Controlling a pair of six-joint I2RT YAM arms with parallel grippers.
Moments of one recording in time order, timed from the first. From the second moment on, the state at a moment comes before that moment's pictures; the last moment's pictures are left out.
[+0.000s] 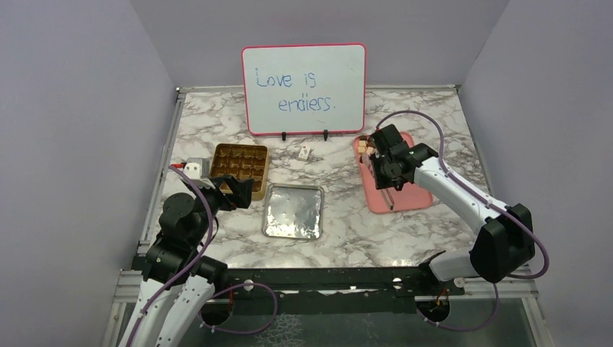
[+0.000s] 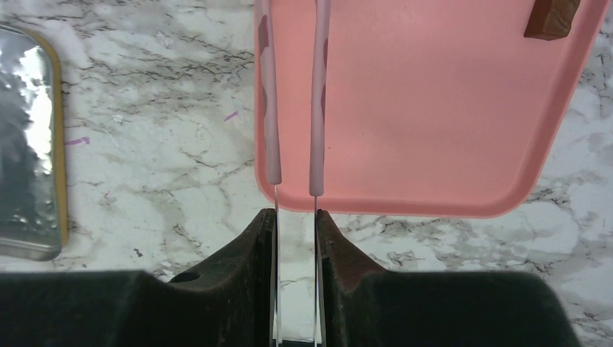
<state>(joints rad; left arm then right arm) -0.36 0.34 0.65 -0.45 -0.04 -0.35 0.50 1.41 1.10 -0.83 0.19 0.25</state>
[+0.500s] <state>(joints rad) -0.36 0.29 0.68 -0.45 -0.11 -0.37 0.74 1.34 1.12 -0.70 0.05 0.32</state>
